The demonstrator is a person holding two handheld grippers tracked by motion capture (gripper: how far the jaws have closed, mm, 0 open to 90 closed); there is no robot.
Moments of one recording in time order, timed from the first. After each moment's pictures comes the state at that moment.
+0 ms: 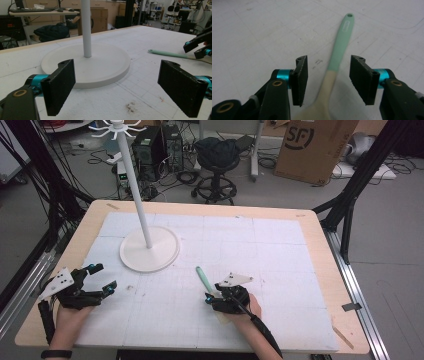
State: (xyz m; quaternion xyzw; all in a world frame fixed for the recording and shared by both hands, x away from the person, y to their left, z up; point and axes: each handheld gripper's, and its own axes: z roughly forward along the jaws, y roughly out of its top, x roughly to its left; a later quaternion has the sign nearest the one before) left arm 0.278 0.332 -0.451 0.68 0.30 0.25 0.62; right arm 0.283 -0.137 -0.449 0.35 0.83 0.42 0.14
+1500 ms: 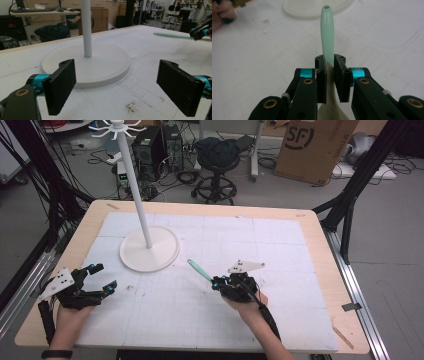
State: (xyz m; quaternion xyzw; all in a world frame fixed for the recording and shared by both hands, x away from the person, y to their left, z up) left arm 0.277 0.332 -0.450 0.69 0.30 0.25 0.61; right arm 0.302 -0.156 -0.403 0.34 0.81 0.47 0.09
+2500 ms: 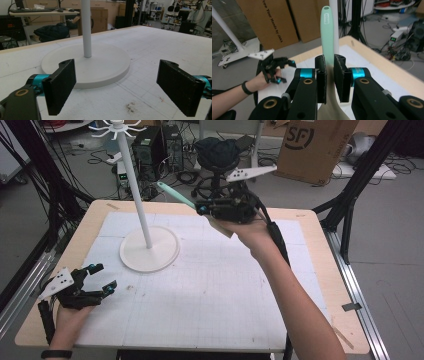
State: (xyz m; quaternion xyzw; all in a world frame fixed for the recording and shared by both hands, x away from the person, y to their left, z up) left arm 0.278 0.332 -0.450 0.68 0.30 0.25 0.62; right arm 0.379 -0.127 -0.194 0.22 0.79 0.56 0.06
